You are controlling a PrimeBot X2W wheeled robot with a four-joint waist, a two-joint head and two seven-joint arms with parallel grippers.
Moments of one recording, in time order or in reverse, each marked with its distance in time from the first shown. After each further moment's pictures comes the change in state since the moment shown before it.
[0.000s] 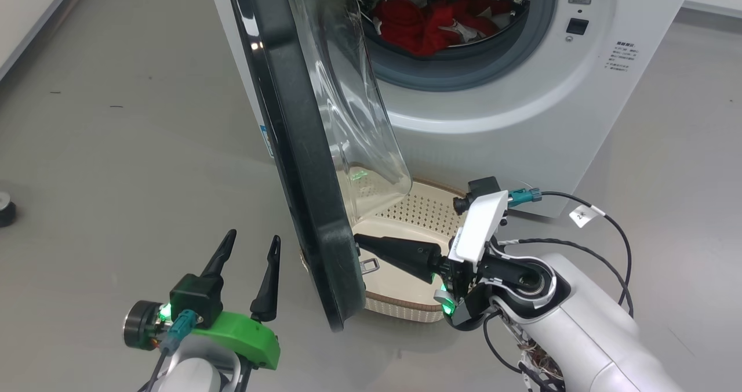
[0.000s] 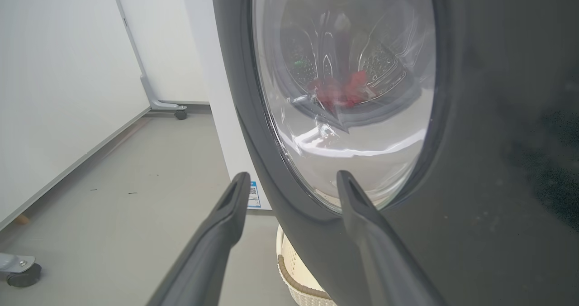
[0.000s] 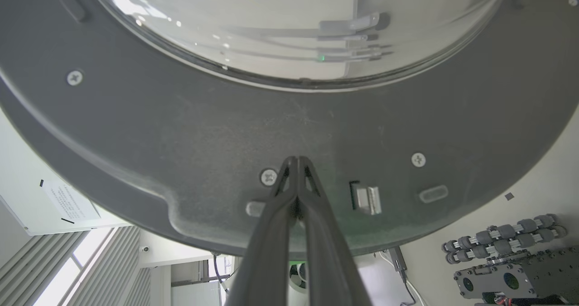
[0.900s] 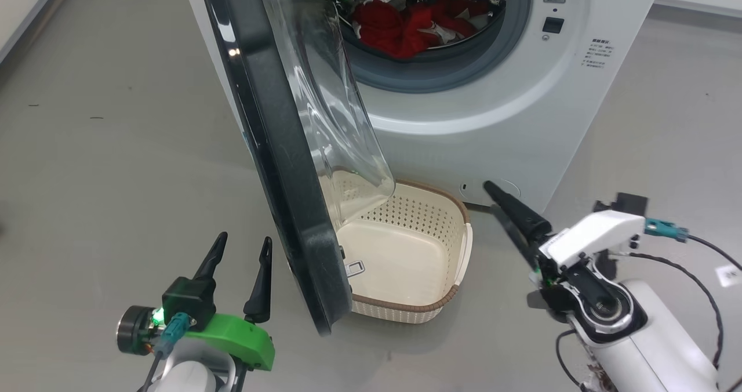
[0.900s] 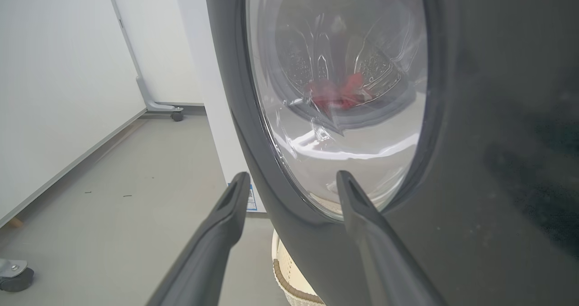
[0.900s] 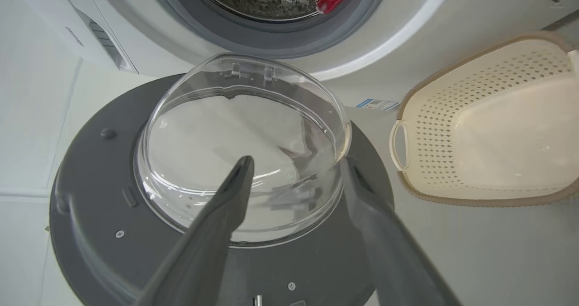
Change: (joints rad) left arm 0.014 0.000 0.024 -0.007 0.000 0.017 0.000; right arm 0.174 -0.075 -0.271 -0.100 -0.239 0.000 -0.380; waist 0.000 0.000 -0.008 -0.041
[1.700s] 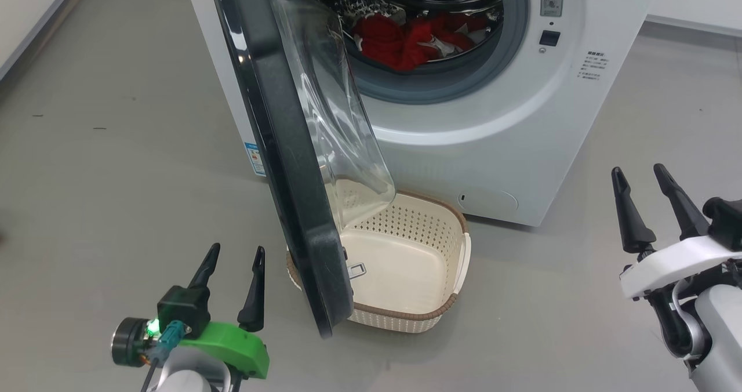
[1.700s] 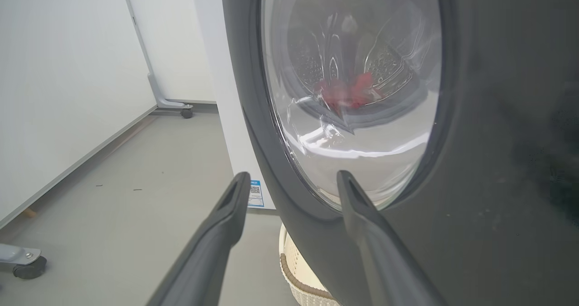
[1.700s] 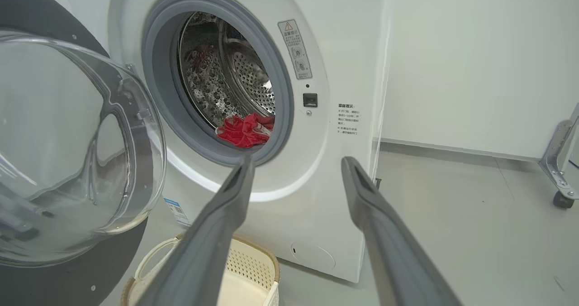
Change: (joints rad) left arm 0.016 0.000 0.015 0.015 0.000 0.008 0.000; right arm 0.069 -0.306 0.020 0.010 -0.903 -0.070 -0.539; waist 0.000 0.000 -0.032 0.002
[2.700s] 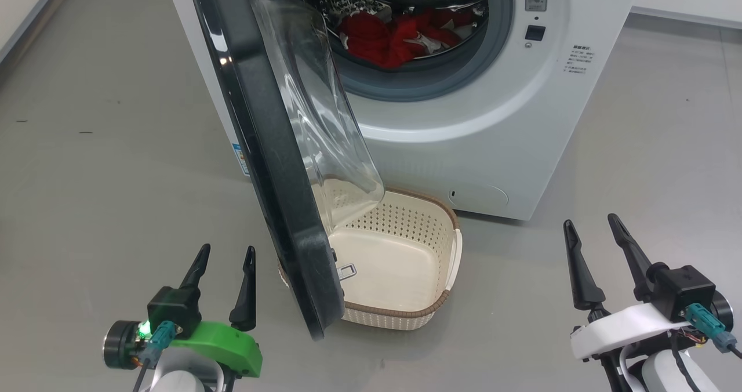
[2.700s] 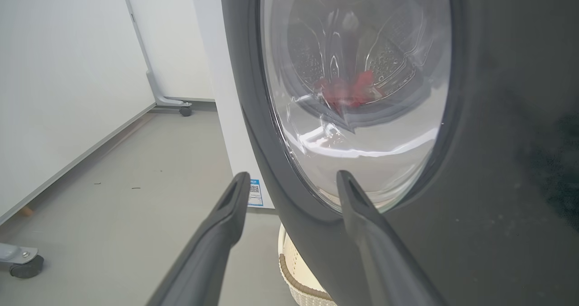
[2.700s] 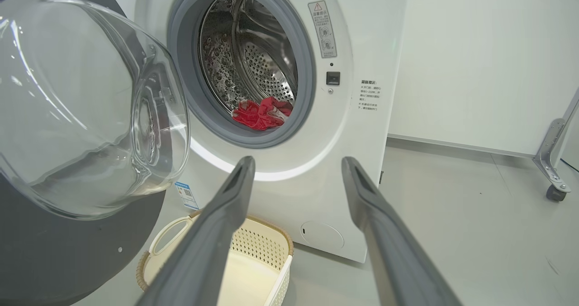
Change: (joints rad) left arm 0.010 0.000 0.032 0.002 0.000 0.000 0.000; right arm 0.227 0.209 -0.133 -0.189 -0.340 -0.125 0.016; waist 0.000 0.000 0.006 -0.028
